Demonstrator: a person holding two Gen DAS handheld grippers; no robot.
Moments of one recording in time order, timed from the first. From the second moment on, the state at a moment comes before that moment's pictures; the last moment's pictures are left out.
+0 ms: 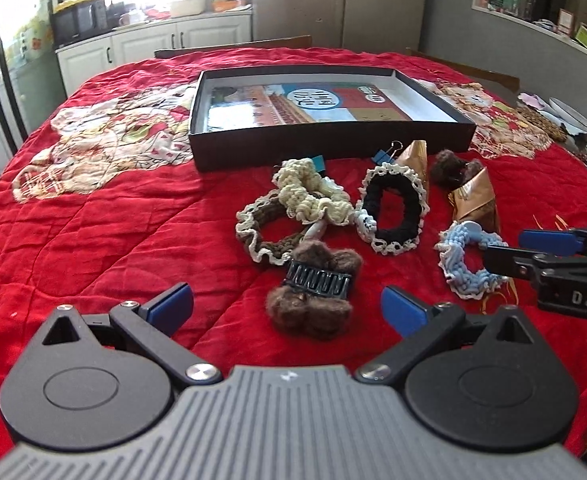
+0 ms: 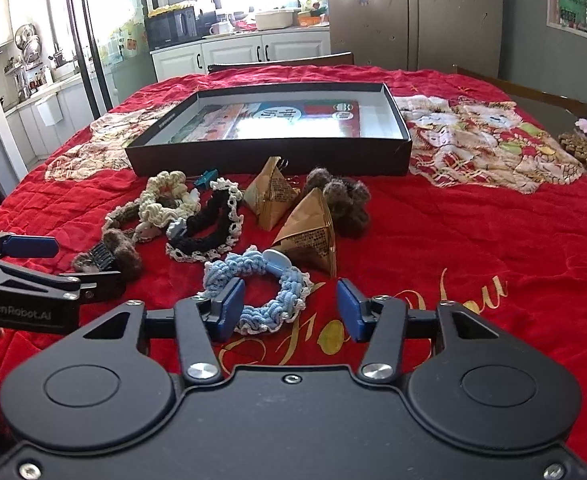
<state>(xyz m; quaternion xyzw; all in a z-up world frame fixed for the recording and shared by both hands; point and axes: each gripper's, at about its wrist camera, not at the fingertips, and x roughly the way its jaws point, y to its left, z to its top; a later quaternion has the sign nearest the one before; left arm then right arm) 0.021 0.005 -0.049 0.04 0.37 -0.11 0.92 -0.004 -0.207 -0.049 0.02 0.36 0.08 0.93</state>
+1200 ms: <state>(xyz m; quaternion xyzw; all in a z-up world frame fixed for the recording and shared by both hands) 0.024 0.005 -0.049 0.01 0.36 -0.17 0.92 -0.002 -0.201 -0.053 -0.02 0.34 0.10 0.94</state>
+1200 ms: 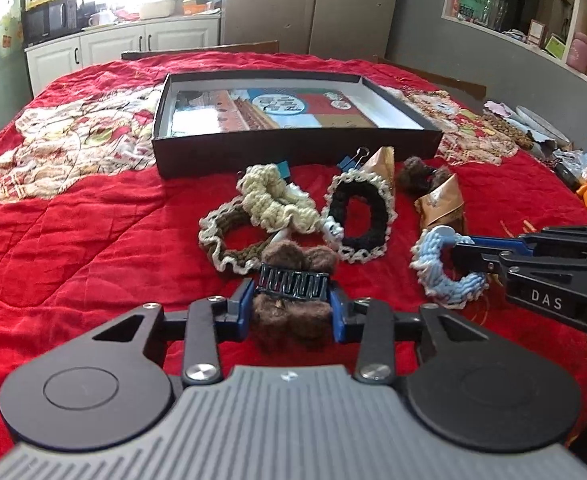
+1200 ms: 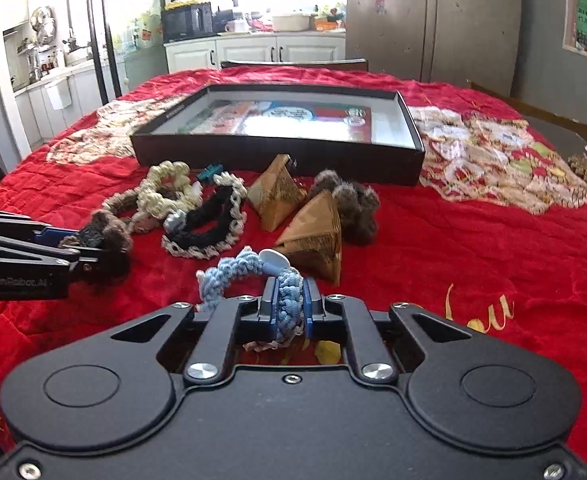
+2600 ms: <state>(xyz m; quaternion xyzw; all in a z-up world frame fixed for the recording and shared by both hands) 0.267 -0.012 -0.030 0.01 0.34 -0.05 0.94 0.259 -0.192 -0.028 -0.01 0.27 0.04 0.96</state>
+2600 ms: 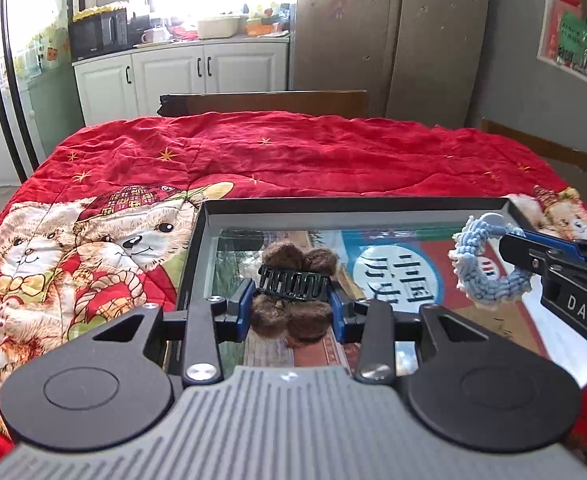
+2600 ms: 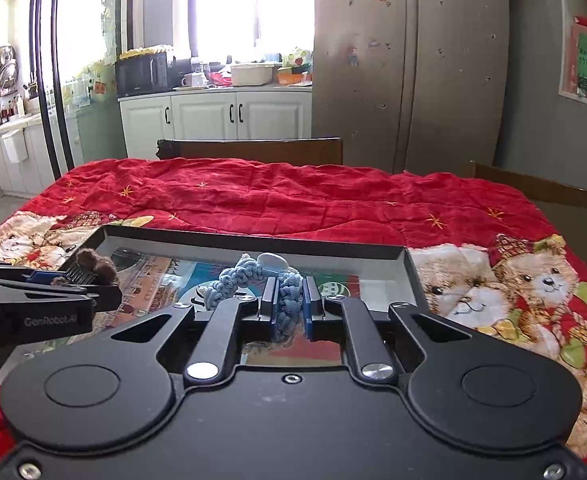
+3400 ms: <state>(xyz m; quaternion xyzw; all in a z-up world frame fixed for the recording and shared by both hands) 0.293 -0.022 -0.050 0.04 0.37 -0.04 0.93 0.291 -0.188 -0.056 -0.01 0.33 0.06 0.94</state>
